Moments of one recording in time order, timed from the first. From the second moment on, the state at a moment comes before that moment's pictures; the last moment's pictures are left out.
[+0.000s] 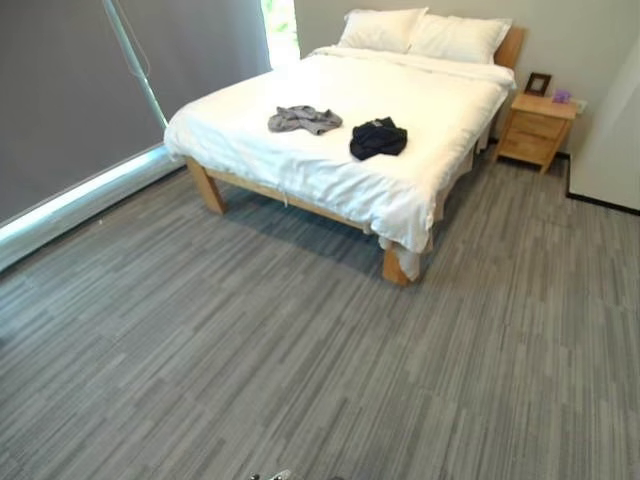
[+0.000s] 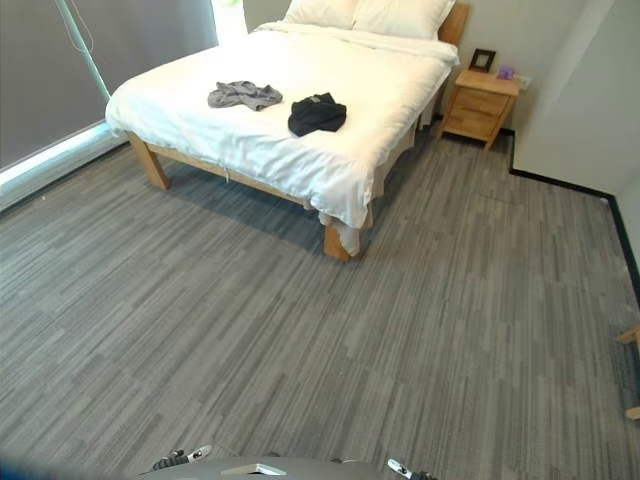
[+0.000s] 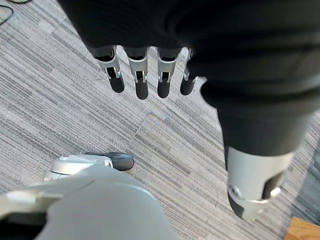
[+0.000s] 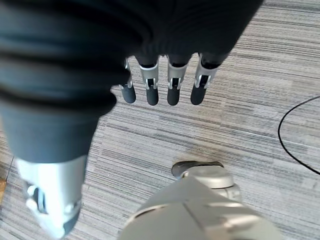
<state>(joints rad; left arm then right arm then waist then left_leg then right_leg) -0.01 0.20 -0.13 1.41 -0.30 -0.12 0.02 0.01 -0.21 0.10 1.42 0.36 -0.07 0.00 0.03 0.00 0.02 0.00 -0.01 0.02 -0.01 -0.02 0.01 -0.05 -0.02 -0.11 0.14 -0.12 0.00</state>
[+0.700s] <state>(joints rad) -0.05 0.26 -0.25 0.55 -0.51 -0.15 0.07 -0.03 -0.34 0.19 0.62 0.47 -0.09 -0.04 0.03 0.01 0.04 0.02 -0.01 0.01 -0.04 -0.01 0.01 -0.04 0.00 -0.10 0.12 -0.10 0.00</state>
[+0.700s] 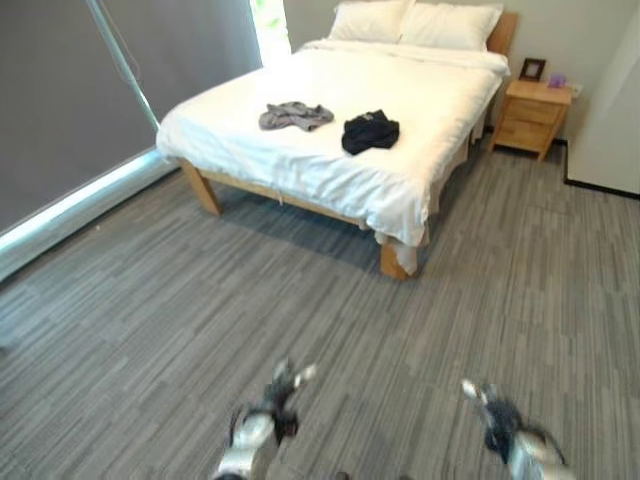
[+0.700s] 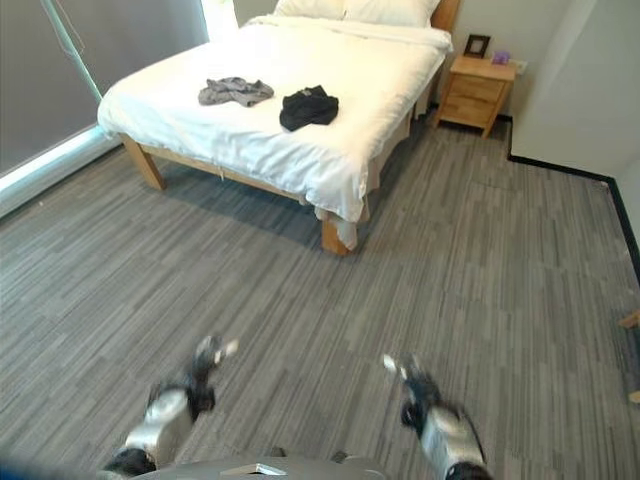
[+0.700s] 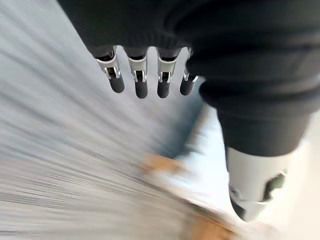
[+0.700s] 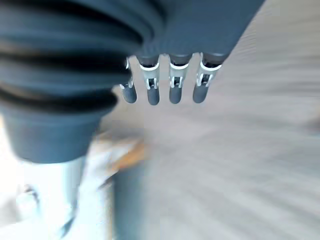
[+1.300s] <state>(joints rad) 0.08 0.35 -0.07 0.29 -0.26 -0.12 0.11 0.13 -0.38 0.06 0.32 0.31 -0.11 -0.01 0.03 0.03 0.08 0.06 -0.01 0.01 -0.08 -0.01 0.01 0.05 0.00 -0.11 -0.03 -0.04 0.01</state>
